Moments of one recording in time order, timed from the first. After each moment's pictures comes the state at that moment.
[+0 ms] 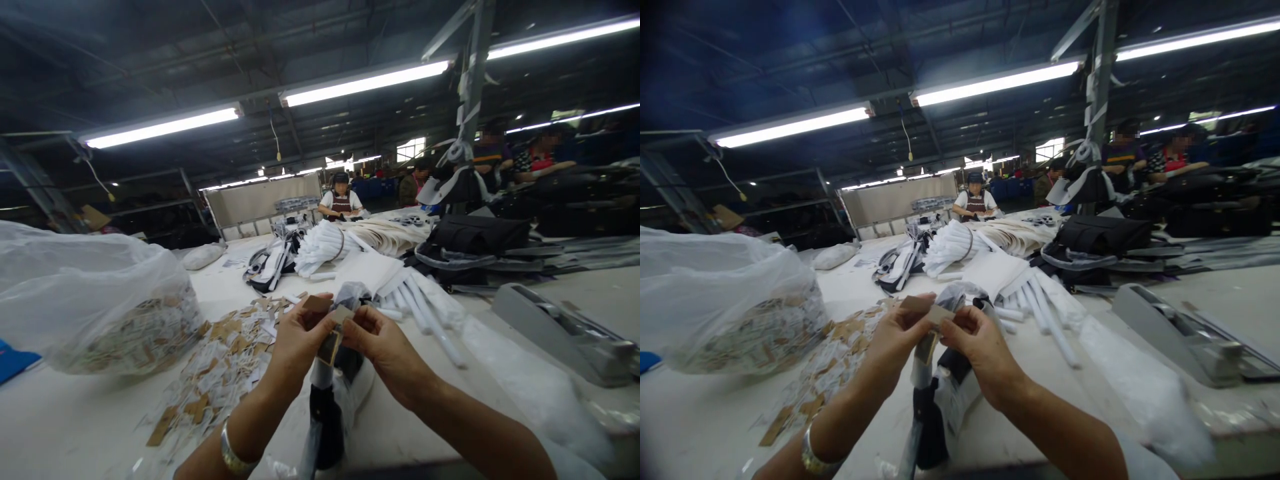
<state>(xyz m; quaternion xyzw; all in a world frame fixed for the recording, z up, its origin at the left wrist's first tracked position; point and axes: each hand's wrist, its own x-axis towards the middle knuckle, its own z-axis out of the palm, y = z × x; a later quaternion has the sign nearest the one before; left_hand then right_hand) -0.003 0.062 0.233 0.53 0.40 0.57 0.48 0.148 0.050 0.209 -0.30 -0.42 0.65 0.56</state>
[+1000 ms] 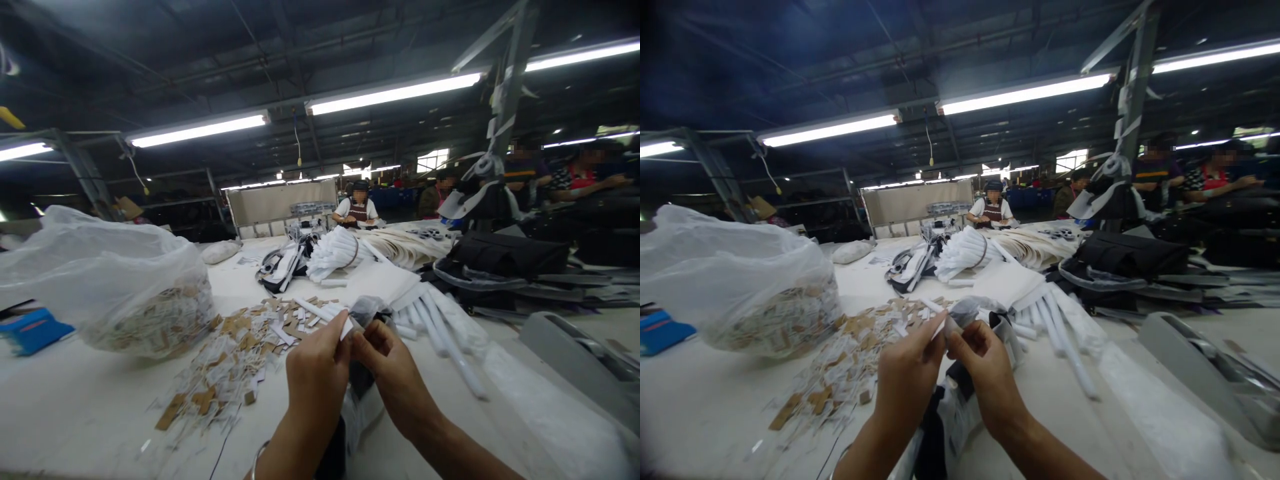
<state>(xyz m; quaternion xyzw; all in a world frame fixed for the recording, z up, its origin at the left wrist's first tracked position) 0.006 0.033 0.219 0.69 0.54 0.49 -0.02 0.133 0.051 0.194 -0.31 -0.48 0.57 0.59</state>
